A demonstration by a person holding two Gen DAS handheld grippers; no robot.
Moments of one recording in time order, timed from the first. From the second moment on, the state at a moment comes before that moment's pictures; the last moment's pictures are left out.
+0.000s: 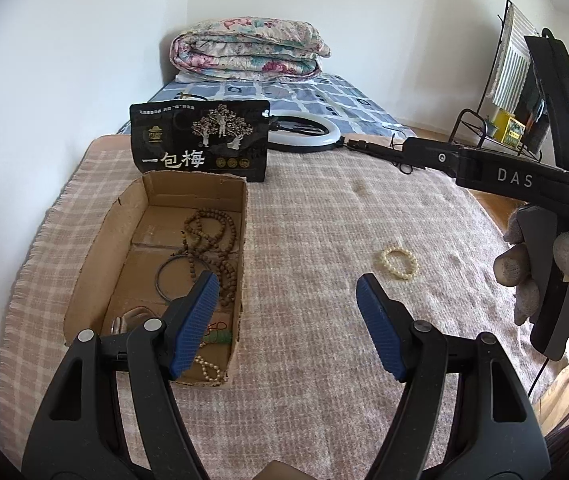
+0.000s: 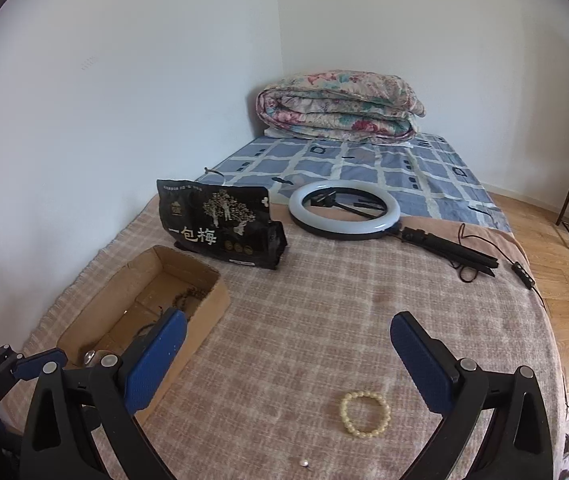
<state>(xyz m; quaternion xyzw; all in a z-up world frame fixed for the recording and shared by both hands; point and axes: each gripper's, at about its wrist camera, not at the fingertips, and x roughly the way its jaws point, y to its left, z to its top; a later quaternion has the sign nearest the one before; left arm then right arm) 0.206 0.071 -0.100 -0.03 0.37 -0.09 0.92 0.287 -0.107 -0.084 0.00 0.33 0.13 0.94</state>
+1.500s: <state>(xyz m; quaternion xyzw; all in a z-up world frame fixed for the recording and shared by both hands) 0.255 -0.067 -0.218 0.02 0.48 -0.21 0.85 0.328 -0.209 -0.228 0.02 0.47 0.15 0.87</state>
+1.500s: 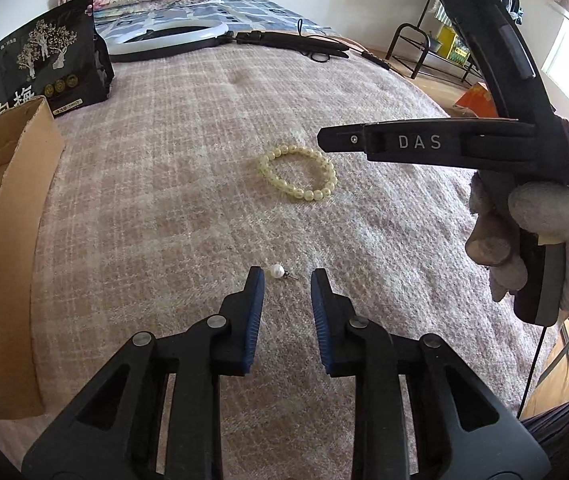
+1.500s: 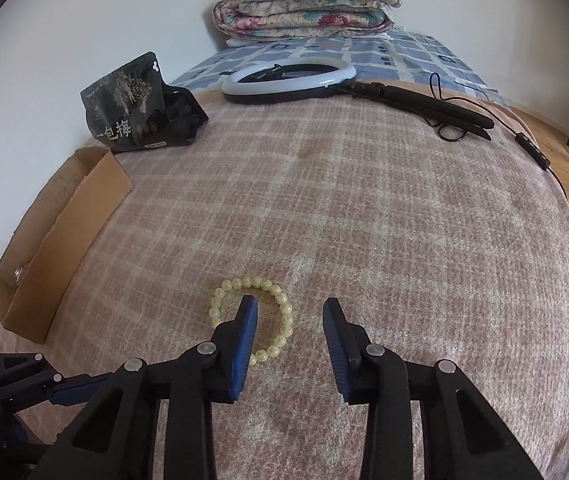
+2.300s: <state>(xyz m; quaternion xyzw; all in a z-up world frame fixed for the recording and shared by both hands) 0.261 -0.080 -0.234 0.07 0.47 -0.20 0.85 0.344 -0.204 -0.253 0.02 0.48 0.17 0.86</state>
